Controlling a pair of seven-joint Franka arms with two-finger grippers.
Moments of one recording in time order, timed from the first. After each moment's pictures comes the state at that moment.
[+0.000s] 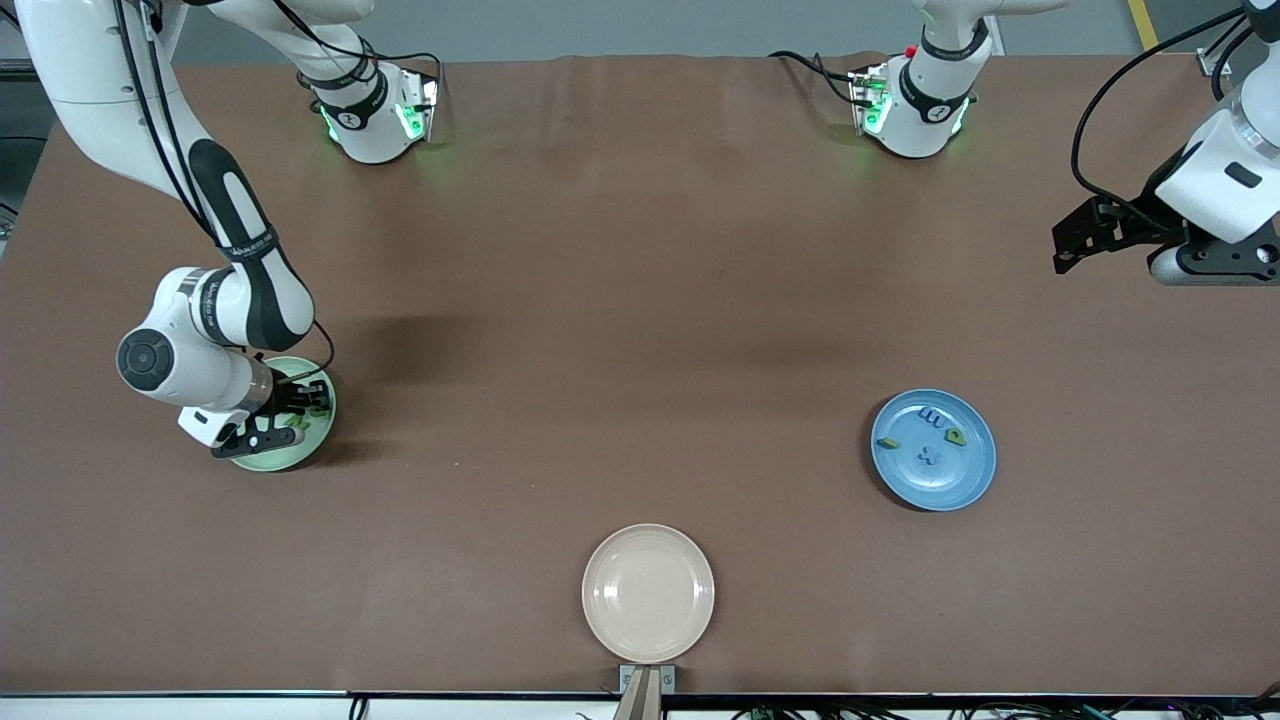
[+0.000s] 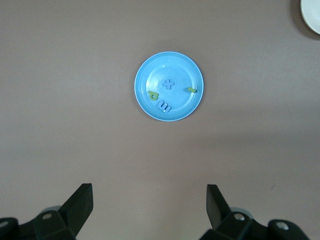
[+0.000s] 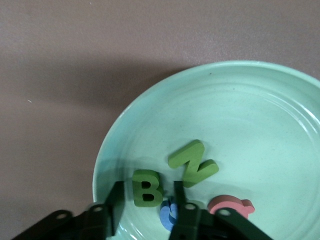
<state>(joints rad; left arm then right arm) 0.00 -0.02 -0.13 -1.60 0.03 1.59 -0.08 0.00 0.51 -0.06 -2.02 0.06 2.40 -0.30</state>
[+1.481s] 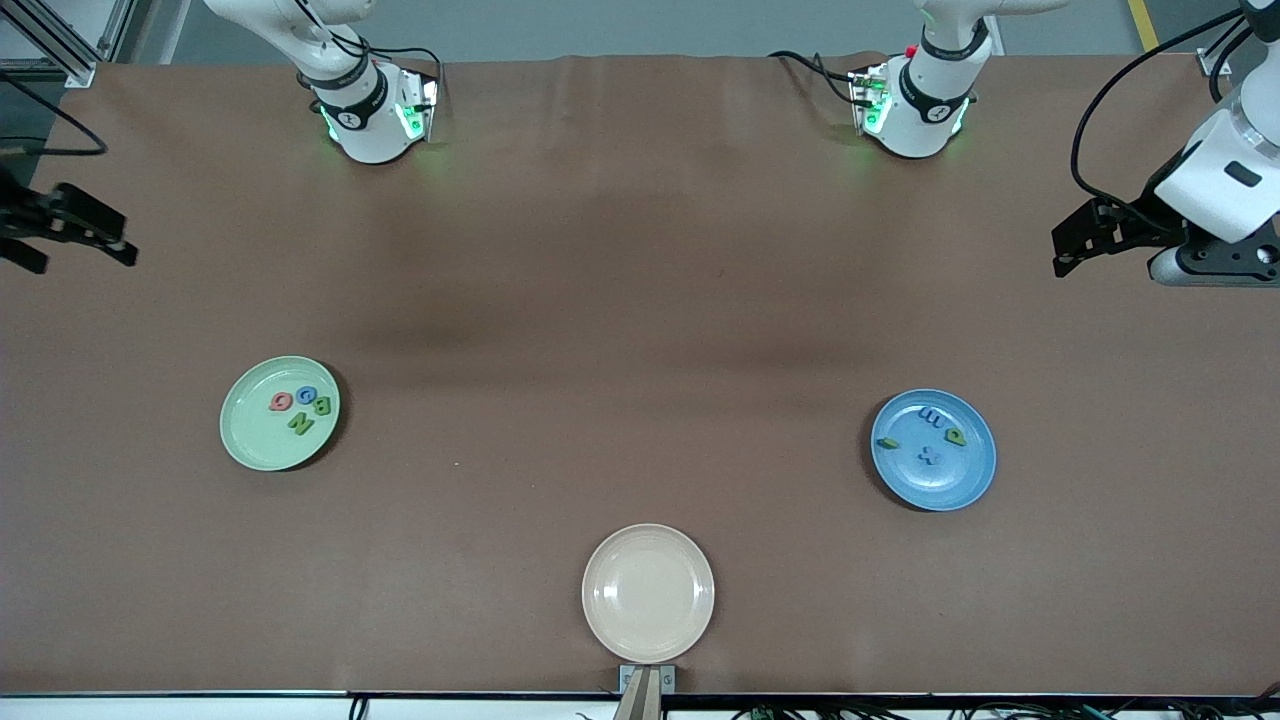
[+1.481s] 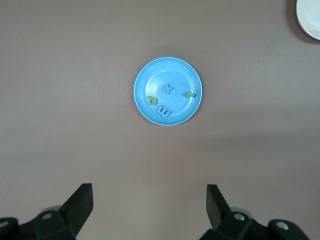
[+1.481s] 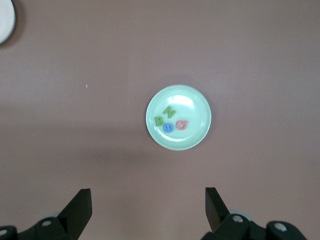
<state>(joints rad) 0.00 -0.02 -0.13 -1.59 0.03 1.61 -0.07 -0.02 -0.04 -0.06 -1.55 0.03 1.57 -0.14</state>
